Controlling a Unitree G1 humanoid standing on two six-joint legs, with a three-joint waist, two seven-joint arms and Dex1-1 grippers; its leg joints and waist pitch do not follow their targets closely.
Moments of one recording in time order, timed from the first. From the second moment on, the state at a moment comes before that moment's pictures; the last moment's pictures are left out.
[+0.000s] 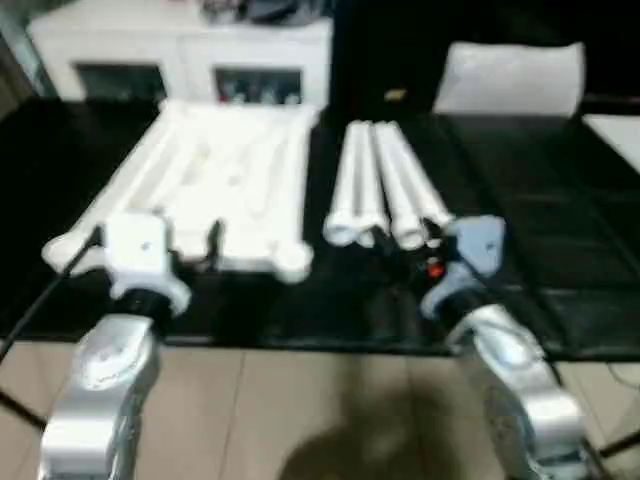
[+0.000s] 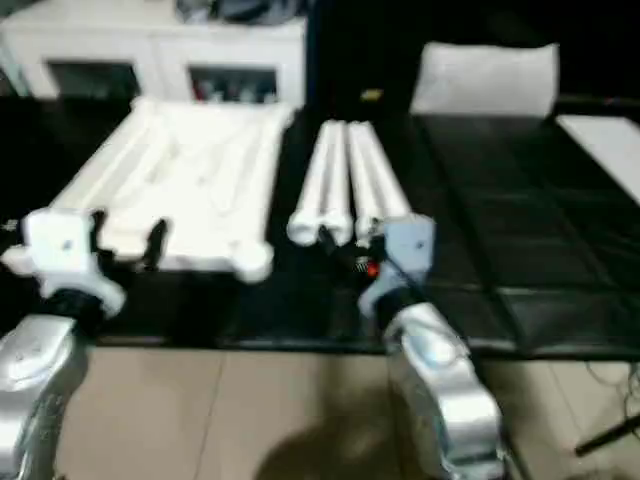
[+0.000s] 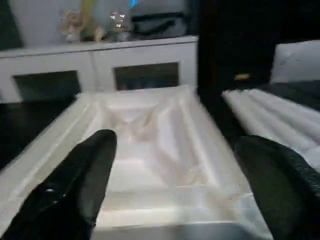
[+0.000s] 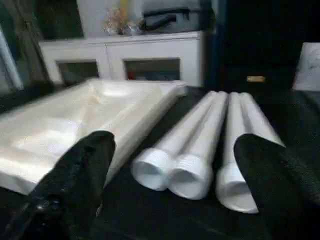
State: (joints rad) left arm -0.02 0.20 0.05 -0.47 -0.13 0.47 -0.10; right arm -0.07 -0.13 0.05 -0.35 0.18 0.43 0.17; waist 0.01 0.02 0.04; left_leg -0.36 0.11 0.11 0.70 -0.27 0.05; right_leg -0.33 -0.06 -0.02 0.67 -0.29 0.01
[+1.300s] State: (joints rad) left arm -0.08 0.42 -0.05 -0.39 -0.21 0.46 -0.45; right arm -0.01 -0.24 0.07 -0.46 0.19 0.52 0.26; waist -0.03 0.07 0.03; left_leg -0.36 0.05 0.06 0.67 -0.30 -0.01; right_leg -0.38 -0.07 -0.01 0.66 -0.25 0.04
